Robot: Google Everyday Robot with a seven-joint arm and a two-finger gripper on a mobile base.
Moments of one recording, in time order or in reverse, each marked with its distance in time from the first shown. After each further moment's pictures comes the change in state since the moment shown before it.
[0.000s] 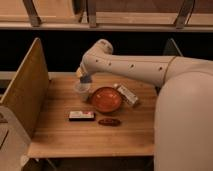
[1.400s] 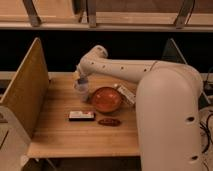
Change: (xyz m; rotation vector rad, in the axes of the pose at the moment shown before) arm -0.014 0.010 0.056 -0.061 -0.053 -0.147
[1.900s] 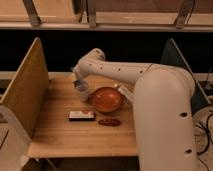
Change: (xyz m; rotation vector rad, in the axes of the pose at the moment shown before) arm 0.000 0.023 0.022 -0.076 -0.011 -0.075
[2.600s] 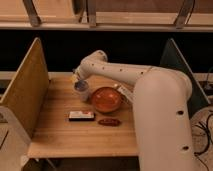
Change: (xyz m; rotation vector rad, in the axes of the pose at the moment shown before) arm 0.010 -0.007 0.010 -0.036 0.009 0.062
